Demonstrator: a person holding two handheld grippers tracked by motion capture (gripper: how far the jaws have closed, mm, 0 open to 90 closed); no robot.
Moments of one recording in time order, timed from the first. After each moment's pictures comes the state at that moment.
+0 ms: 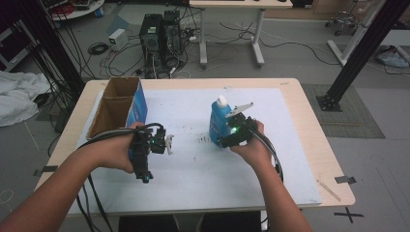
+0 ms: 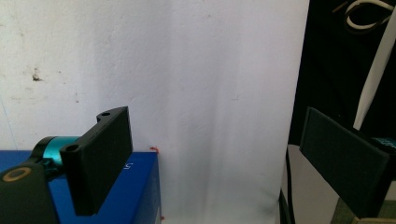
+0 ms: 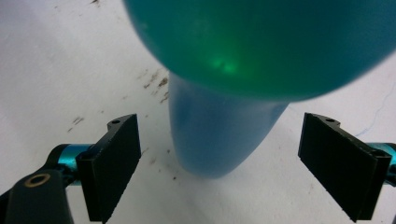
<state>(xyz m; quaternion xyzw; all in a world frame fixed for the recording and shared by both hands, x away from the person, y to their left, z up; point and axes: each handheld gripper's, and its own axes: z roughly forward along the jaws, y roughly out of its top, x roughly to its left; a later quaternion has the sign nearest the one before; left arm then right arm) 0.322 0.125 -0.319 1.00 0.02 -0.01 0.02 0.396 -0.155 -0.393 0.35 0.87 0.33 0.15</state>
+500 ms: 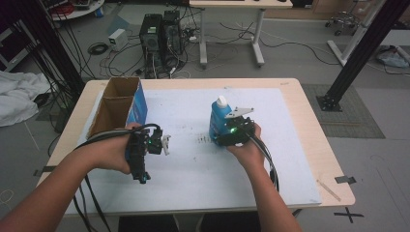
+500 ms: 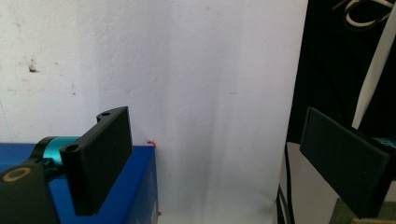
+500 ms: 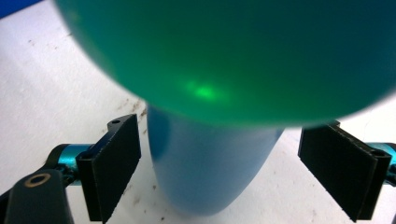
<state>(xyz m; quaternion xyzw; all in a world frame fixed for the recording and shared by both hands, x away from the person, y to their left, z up) 0.320 0.131 -0.318 1.00 0.03 -0.01 0.03 0.396 -0.149 -0.409 0.37 0.83 0.38 0.20</state>
